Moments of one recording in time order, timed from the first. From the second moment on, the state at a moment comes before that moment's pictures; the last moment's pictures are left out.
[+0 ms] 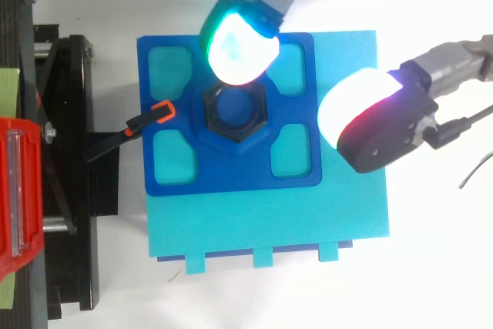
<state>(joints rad) 0.05 -2.00 -1.37 -2.97 -1.38 -0.53</state>
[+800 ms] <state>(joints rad) 0.06 -2.12 -1.22 -3.04 -1.38 -0.58</state>
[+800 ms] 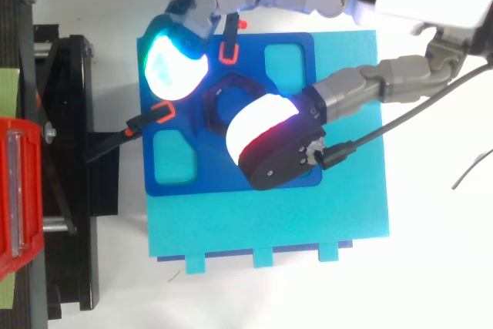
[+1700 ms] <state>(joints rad) 0.04 -2.18 -1.20 -3.08 -1.45 -0.57</state>
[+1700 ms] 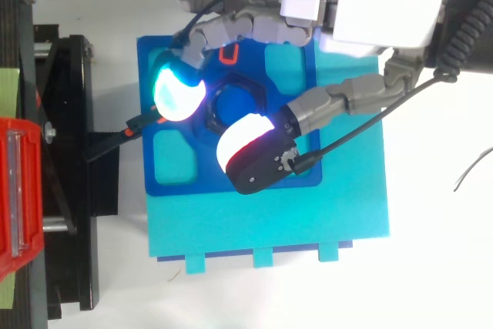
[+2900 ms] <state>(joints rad) -0.03 -2.18 -1.19 -3.13 -1.58 -0.74</state>
